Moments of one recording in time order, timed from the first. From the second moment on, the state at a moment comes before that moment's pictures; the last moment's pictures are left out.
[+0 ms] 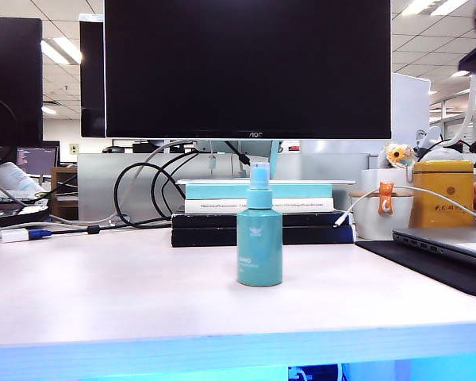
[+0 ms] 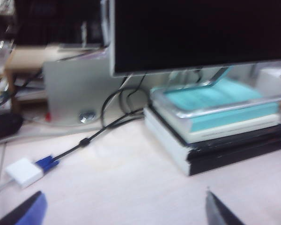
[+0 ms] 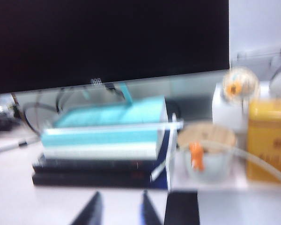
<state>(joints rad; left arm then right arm) 0.22 0.79 0.28 0.53 0.57 -0.01 0.15 0.72 0.17 0.69 -0.15 0.16</state>
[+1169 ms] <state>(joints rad) 0.26 0.01 0.01 0.03 0.39 -0.08 0.12 0.22 0.01 0.14 -0.08 0.02</state>
